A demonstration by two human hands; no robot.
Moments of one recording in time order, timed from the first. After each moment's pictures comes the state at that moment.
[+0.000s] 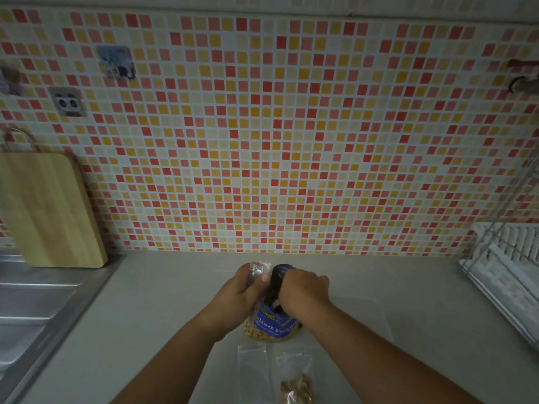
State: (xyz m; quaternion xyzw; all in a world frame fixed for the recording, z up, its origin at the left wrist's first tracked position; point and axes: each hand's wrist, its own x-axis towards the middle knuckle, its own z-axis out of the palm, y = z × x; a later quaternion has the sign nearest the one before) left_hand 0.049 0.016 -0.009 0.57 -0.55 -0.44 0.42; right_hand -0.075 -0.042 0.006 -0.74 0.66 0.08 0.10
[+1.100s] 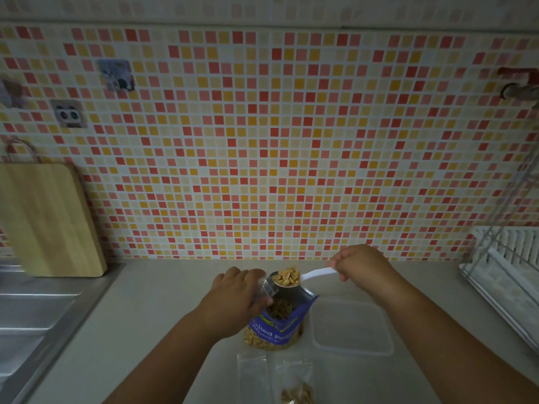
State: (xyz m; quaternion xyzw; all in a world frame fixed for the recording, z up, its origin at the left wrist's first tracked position) left_hand 0.059 0.005 0.001 0.64 -0.76 -0.04 0.10; right_hand -0.175 -0.059 0.065 -0.67 0.63 -0.20 0.33
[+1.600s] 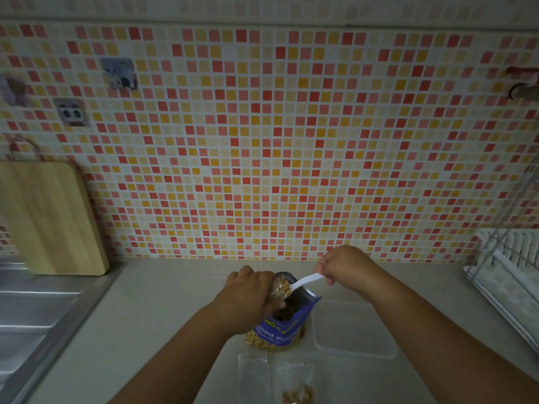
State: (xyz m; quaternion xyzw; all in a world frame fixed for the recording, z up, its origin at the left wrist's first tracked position) left_hand 0.045 -0.007 0.002 0.63 -0.78 -0.03 0.05; right_hand -0.151 -0.070 0.063 -0.75 0.60 -0.09 0.28
